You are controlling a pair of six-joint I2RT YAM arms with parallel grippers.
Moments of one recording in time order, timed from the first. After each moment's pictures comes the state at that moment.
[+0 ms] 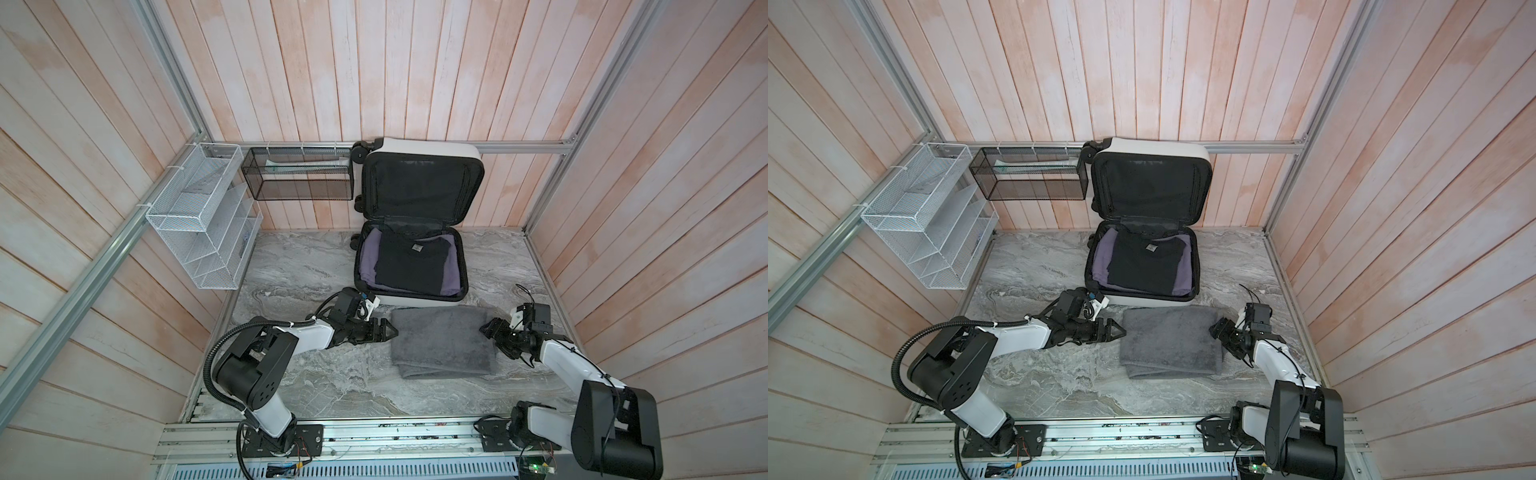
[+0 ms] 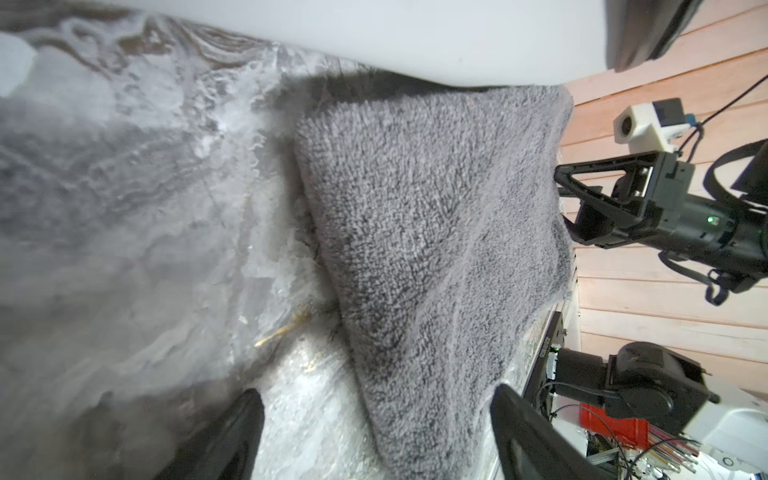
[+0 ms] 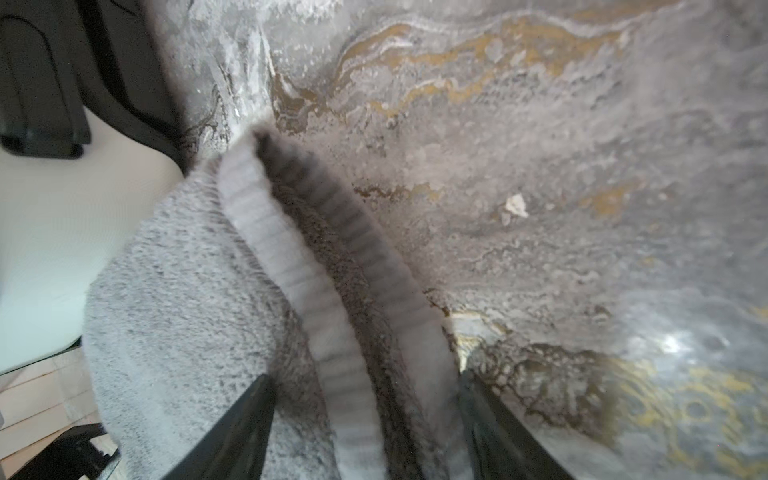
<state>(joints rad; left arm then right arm) -0.54 1.68 0.72 0.10 0.64 -0.54 -0.14 1.20 0.47 -0.32 -0.38 0.55</state>
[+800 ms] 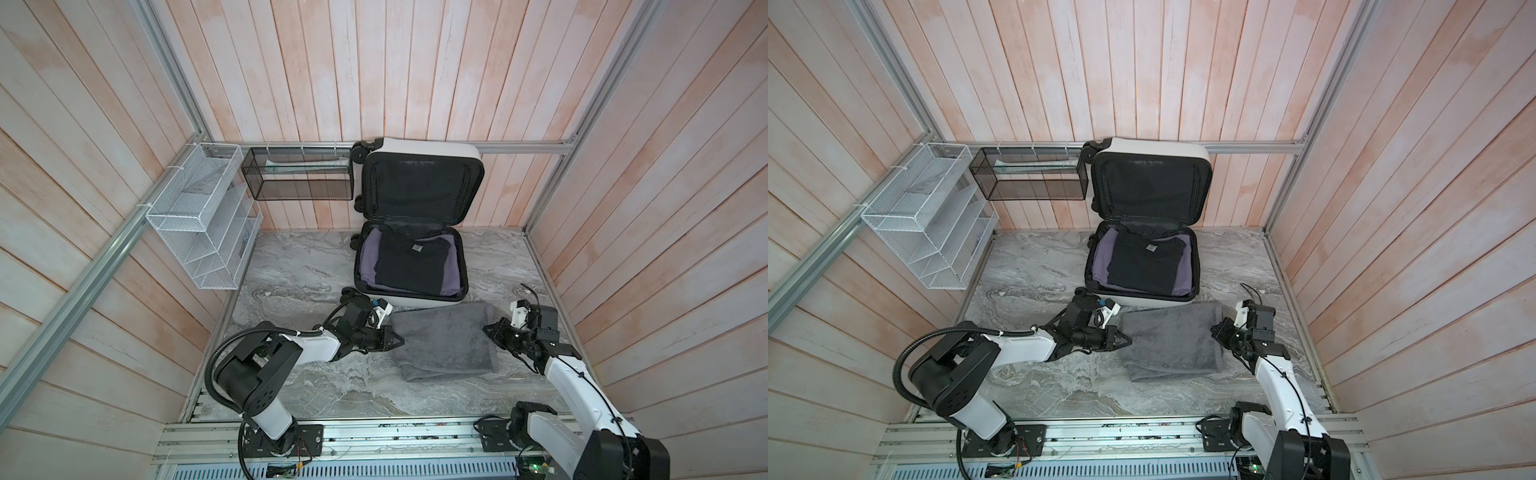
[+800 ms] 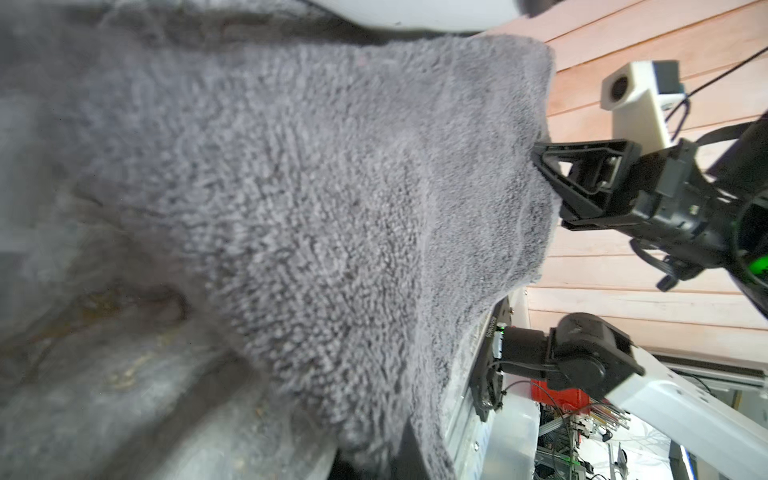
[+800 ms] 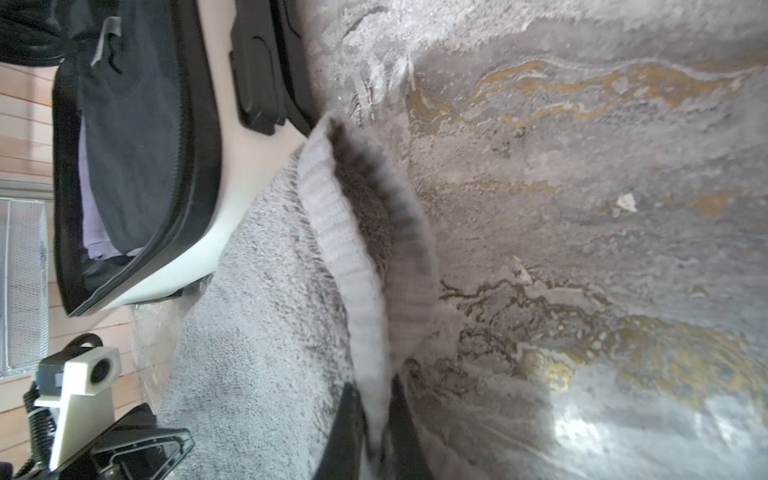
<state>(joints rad) -0.66 1.59 0.64 0.28 0.65 -0.72 -0.11 0.92 0.46 -0.40 -0.48 0.58</state>
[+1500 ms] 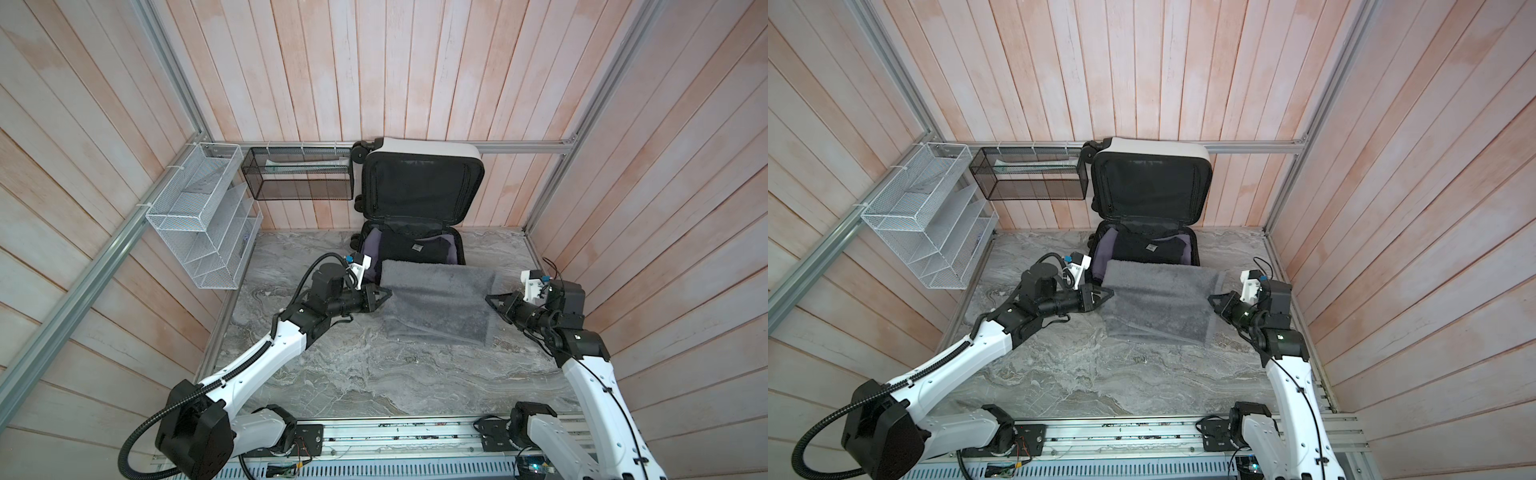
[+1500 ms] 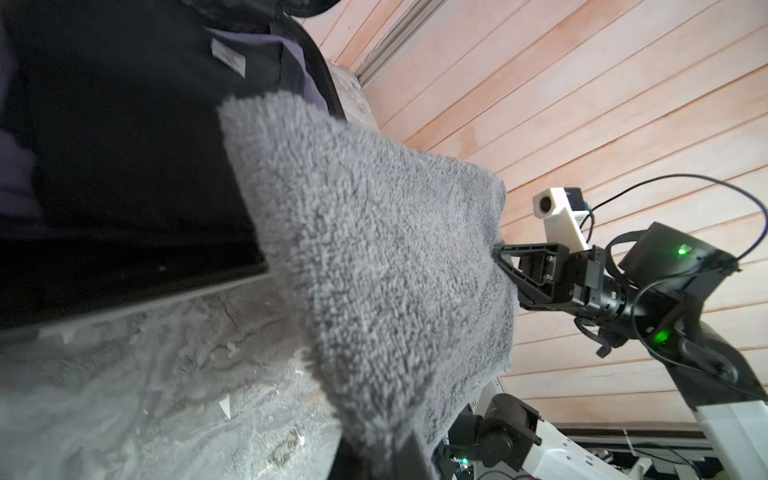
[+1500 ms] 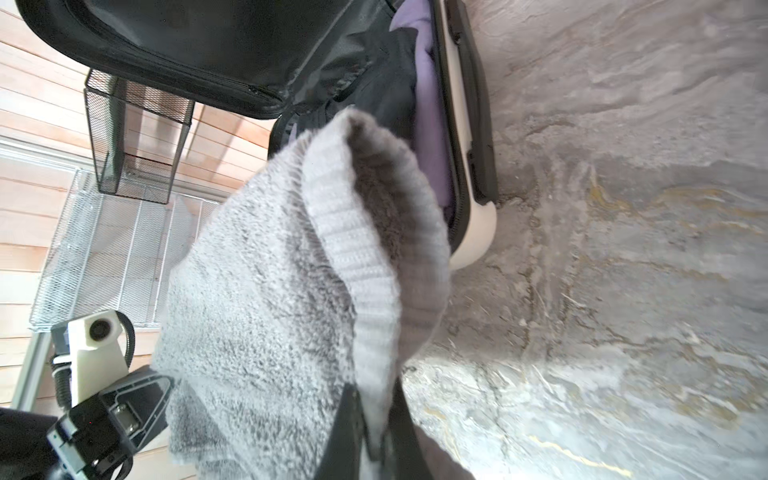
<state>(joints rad) -0.50 1.29 0.97 -0.08 0.53 -0.63 -0.05 0.91 0.80 -0.50 -0.60 0.71</state>
